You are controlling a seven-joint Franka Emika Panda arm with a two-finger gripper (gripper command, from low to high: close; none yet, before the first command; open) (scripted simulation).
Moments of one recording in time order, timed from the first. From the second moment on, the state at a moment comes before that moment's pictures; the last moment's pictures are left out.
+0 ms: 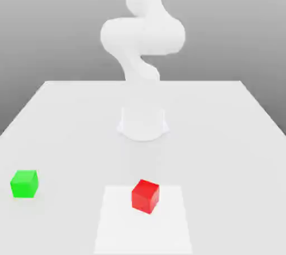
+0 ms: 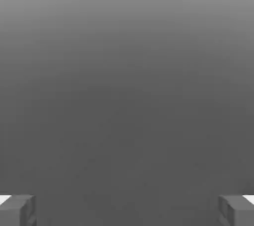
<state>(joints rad) 0.05 -0.73 -0.06 -2.35 0.02 2.34 0.69</state>
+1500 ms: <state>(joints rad) 0.26 0.20 -0.19 -2.79 0.24 2.99 -0.48</state>
